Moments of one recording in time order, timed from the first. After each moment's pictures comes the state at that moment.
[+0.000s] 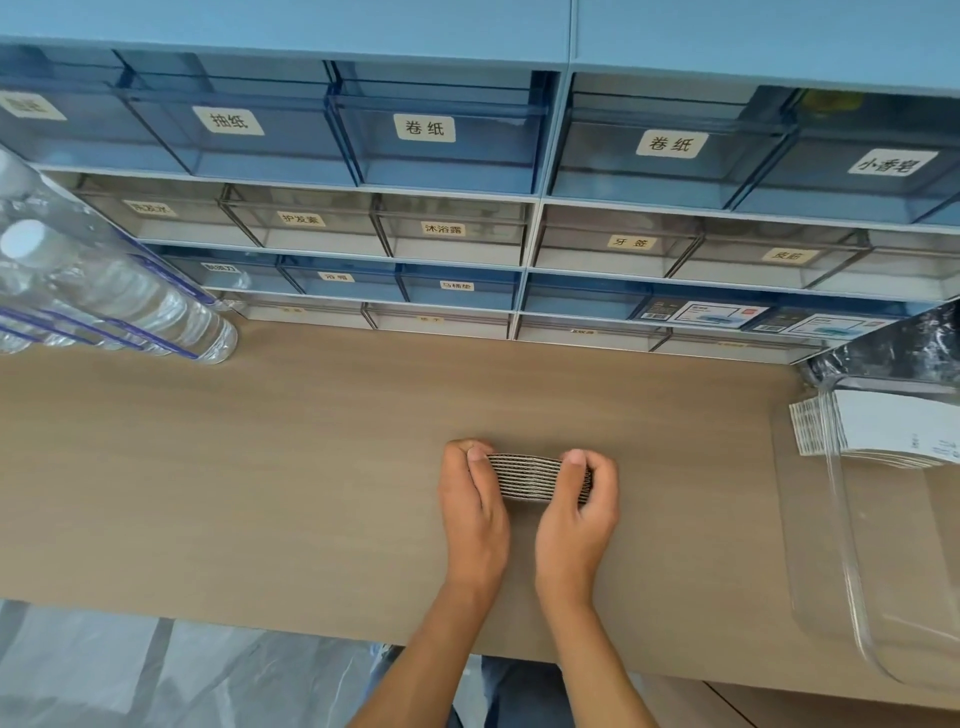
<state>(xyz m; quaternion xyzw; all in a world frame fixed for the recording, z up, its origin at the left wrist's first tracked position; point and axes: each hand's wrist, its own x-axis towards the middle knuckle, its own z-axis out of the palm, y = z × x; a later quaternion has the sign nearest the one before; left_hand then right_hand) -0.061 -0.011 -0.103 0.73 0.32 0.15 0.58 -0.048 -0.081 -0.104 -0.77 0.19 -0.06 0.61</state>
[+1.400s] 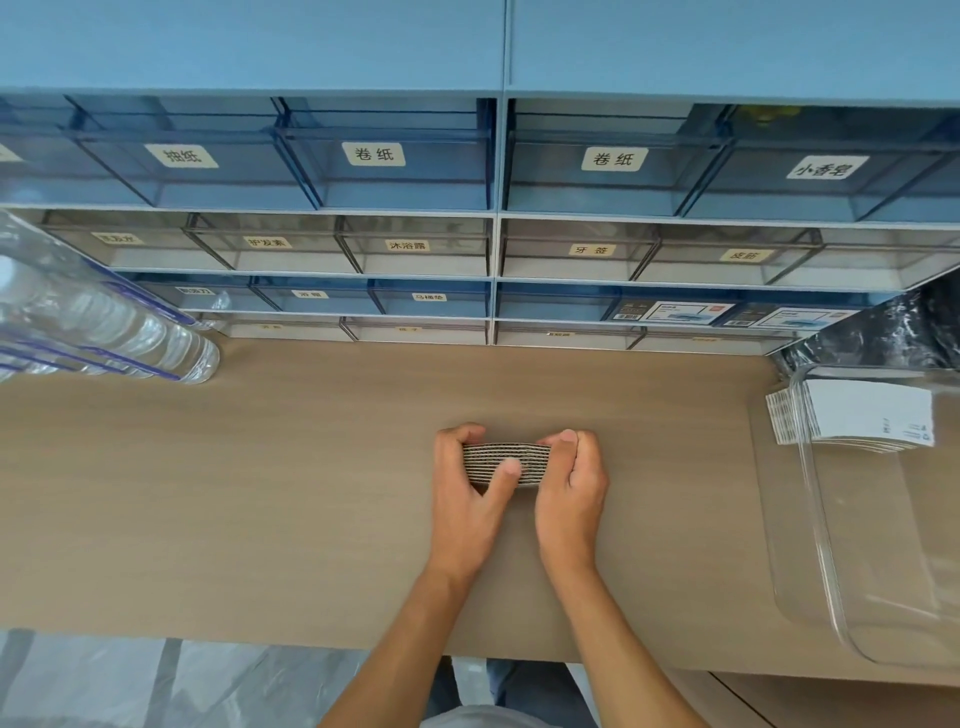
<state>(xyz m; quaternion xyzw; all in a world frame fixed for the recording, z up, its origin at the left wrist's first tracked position) -0.055 0.001 -0.102 0.77 0.23 0.04 0.60 -0.017 -0.093 -0.110 -0.81 0.16 -0.02 0.56</state>
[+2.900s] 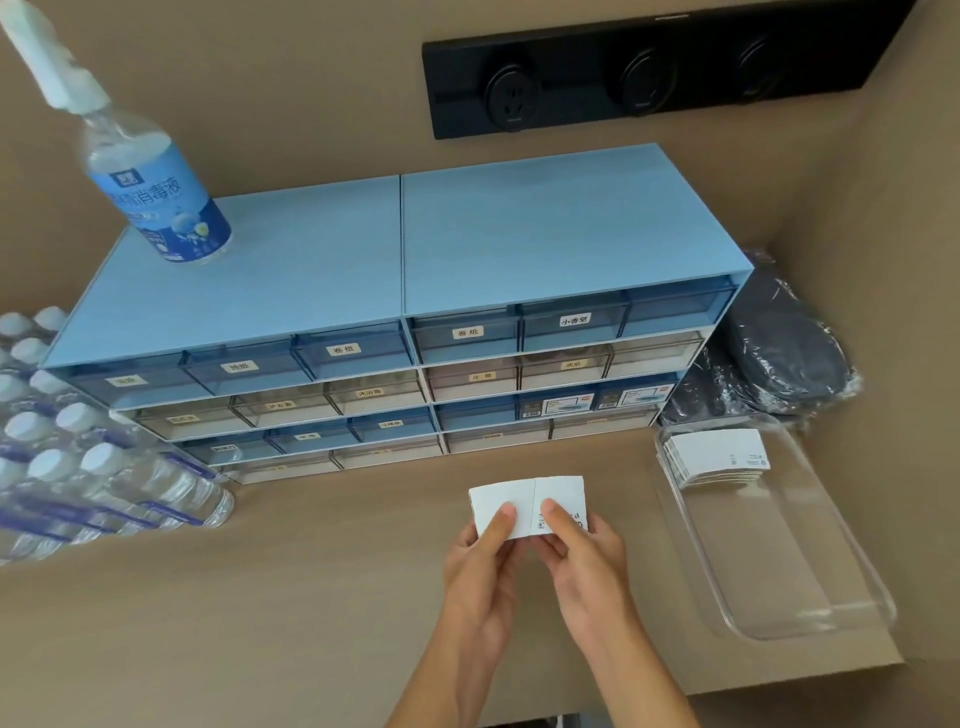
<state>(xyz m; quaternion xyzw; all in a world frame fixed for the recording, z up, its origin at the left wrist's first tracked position) -0.050 -0.056 0.017 0.32 0.36 -0.07 0.87 -0.033 -0.163 0.010 -0.43 0.27 0.11 0.85</state>
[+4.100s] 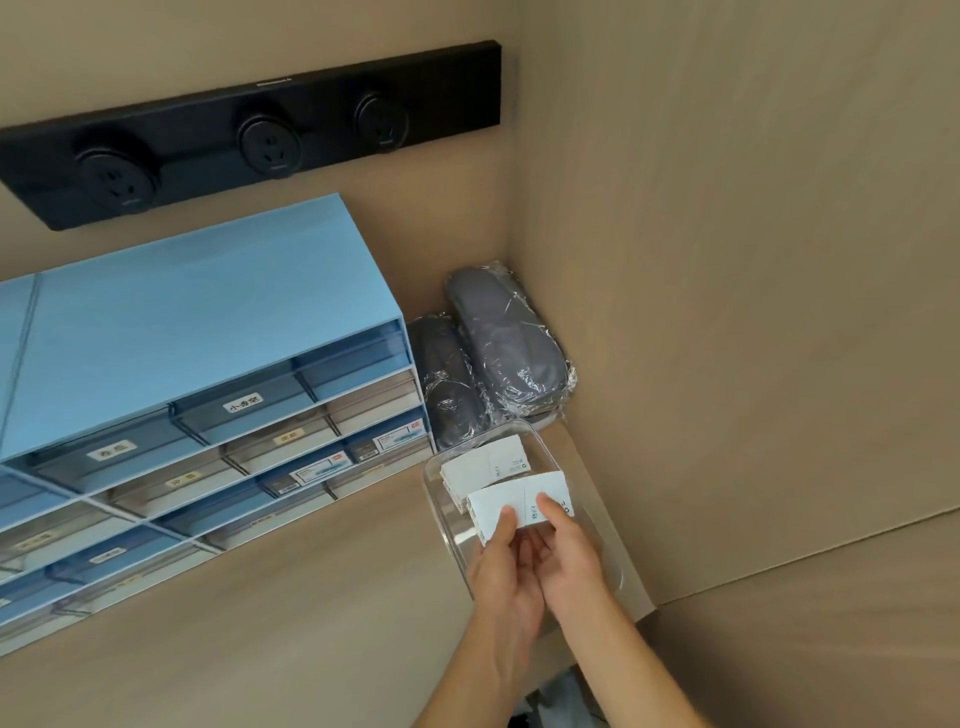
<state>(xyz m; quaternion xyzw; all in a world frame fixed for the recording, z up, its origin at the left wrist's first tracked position) -0.001 -0.335 0.005 0.21 0.44 -0.18 0.85 -0.001 -0.399 -0.017 -0.28 0.48 0.02 0.83</state>
